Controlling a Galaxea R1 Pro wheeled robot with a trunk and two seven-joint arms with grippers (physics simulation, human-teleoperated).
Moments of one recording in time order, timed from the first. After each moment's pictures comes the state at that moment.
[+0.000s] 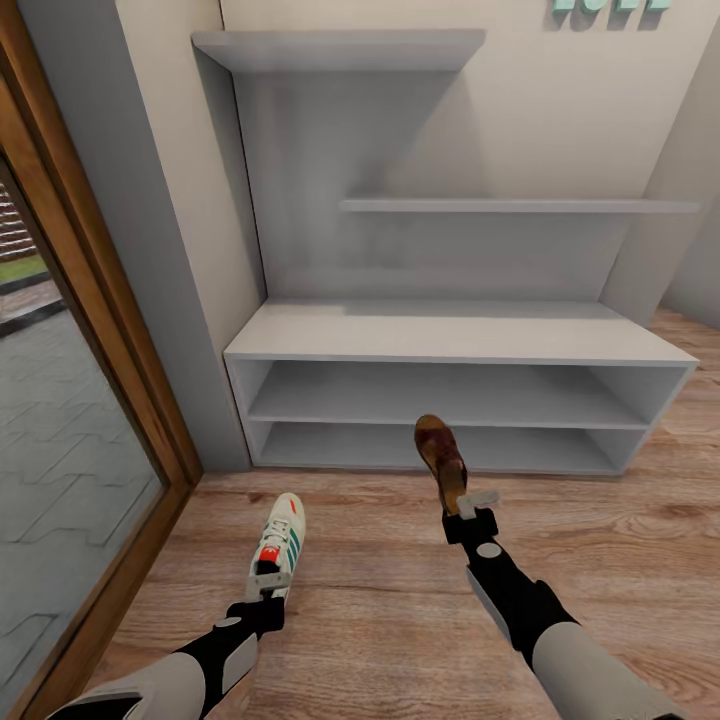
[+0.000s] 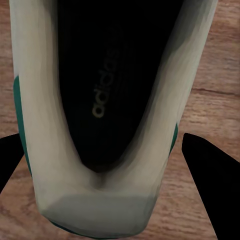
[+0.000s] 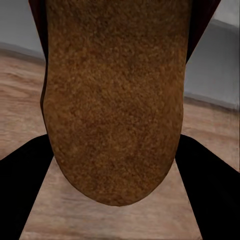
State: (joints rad) left arm -0.70 -0.08 0.10 -0.03 0.00 -0.10 0.07; right arm -0.66 -0.01 0.26 -0.56 0.02 0.06 -0.20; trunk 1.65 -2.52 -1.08
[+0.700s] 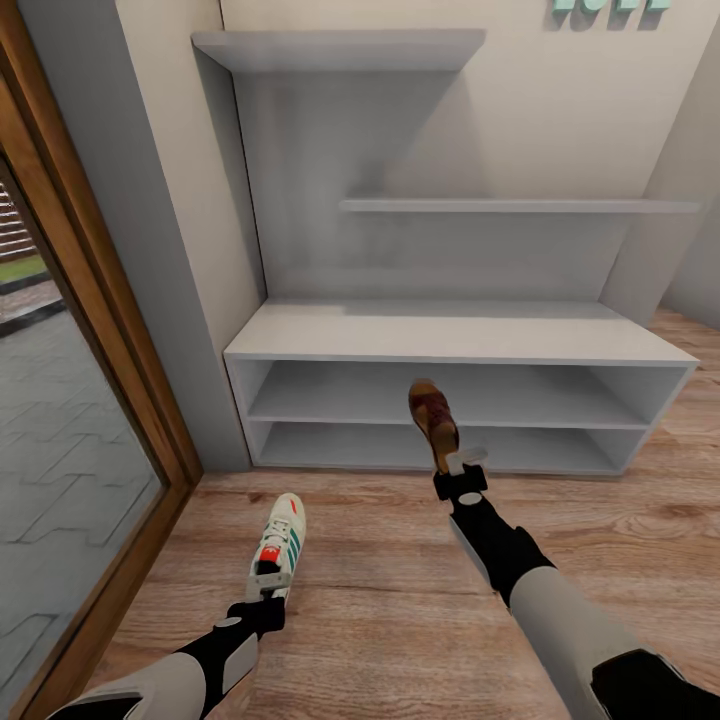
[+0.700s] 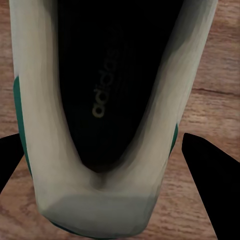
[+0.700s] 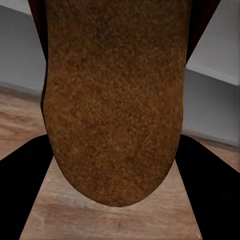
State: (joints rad) left arm -0.70 -0.08 0.10 -0.03 0.00 -0.10 0.07; right arm -0.81 0.03 0.26 -0.57 0.07 0.19 -0.25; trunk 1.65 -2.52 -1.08
